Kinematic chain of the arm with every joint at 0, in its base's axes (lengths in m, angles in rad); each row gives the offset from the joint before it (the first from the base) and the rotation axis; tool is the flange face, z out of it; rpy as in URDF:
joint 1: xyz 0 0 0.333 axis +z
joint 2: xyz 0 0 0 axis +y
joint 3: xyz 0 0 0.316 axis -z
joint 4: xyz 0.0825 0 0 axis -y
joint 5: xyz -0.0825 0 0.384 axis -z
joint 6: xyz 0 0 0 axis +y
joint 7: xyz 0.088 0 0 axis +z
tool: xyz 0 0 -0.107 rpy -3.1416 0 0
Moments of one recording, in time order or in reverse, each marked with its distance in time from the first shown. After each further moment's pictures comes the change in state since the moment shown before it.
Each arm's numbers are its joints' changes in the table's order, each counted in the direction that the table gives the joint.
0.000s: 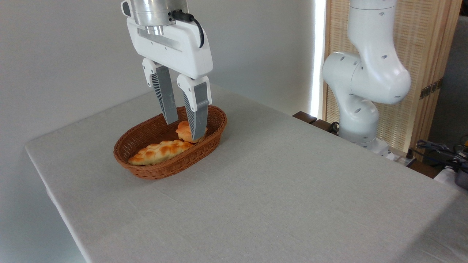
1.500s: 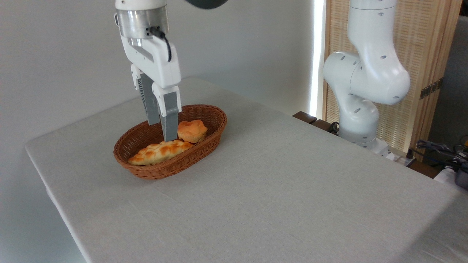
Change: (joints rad) arm -0.040 0.002 0.121 -0.121 0.001 -0.186 0.000
